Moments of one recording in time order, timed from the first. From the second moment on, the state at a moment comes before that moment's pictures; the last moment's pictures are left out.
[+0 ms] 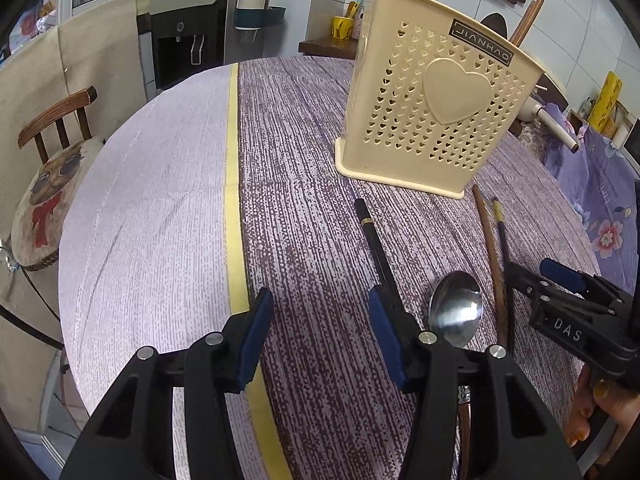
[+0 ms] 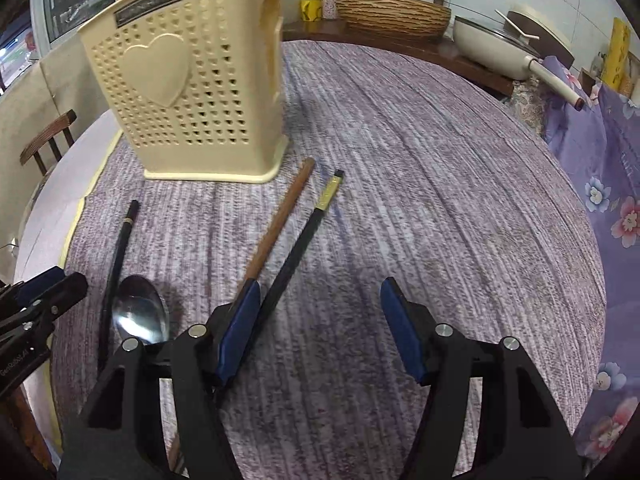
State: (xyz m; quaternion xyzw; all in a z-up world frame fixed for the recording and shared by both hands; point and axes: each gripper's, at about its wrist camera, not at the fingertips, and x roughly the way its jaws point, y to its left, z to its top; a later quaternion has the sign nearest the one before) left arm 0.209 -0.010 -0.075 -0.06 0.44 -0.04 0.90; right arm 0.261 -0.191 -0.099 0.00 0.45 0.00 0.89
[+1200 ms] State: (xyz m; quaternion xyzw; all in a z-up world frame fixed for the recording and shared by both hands) left arm 0.253 -0.049 -0.075 -0.01 0.45 -0.05 0.89; right arm 0.313 -0.199 -0.101 0.06 0.45 0.01 0.89
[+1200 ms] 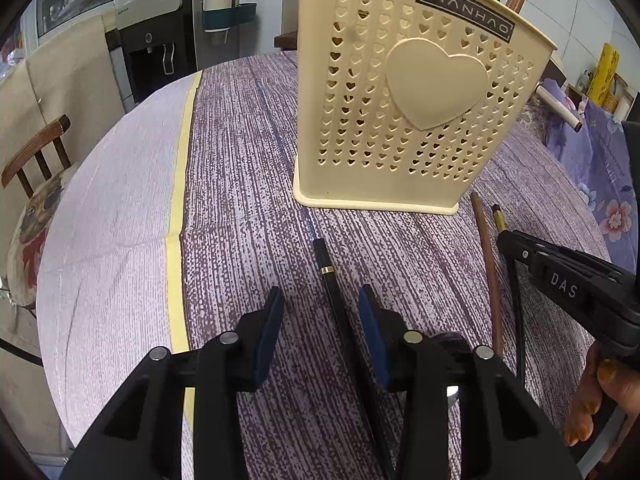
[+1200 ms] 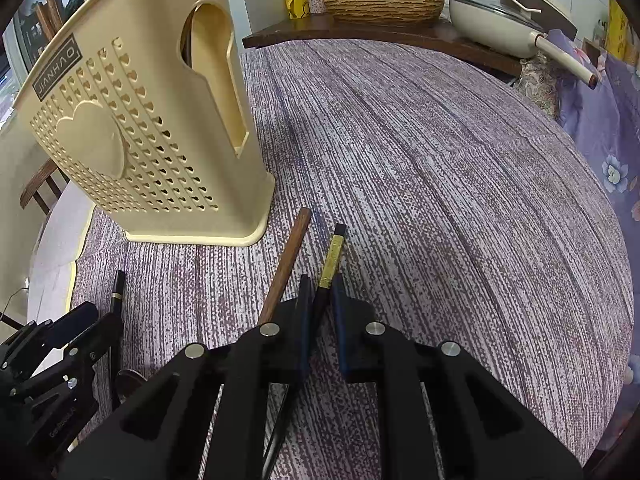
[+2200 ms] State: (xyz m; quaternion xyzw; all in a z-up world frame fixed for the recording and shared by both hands) left arm 0.255 -0.057 -0.076 0.02 0.45 -0.03 0.89; right arm 0.308 -0.196 -0.099 0.09 0.45 0.00 0.89
